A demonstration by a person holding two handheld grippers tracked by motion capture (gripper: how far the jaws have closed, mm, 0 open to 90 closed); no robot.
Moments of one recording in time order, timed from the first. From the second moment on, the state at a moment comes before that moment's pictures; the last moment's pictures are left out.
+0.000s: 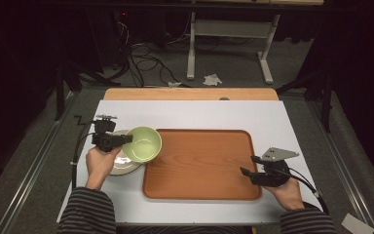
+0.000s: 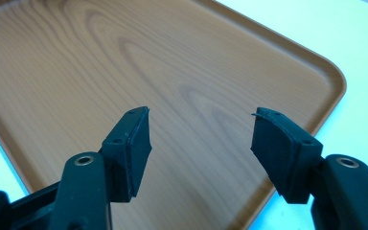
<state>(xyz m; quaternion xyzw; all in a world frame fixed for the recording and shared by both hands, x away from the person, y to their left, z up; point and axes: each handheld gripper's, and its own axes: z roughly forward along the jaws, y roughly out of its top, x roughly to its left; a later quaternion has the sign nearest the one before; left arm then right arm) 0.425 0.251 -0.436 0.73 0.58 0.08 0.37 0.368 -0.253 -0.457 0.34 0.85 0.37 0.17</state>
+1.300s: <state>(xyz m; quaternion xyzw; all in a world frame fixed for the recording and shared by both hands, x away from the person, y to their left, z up) 0.431 0.202 -0.430 0.77 0.51 0.06 0.37 0.357 -0.265 -0.456 0.36 0.84 0.36 0.19</state>
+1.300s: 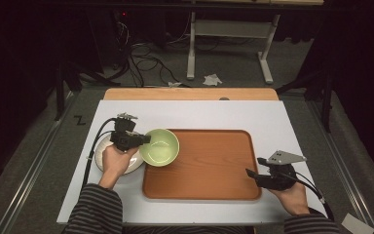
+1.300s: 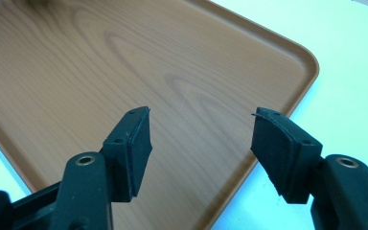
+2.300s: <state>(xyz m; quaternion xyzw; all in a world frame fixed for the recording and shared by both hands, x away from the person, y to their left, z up) 0.443 0.162 -0.441 0.79 0.48 0.02 0.37 0.342 -0.277 -0.457 0.38 0.83 0.35 0.20</state>
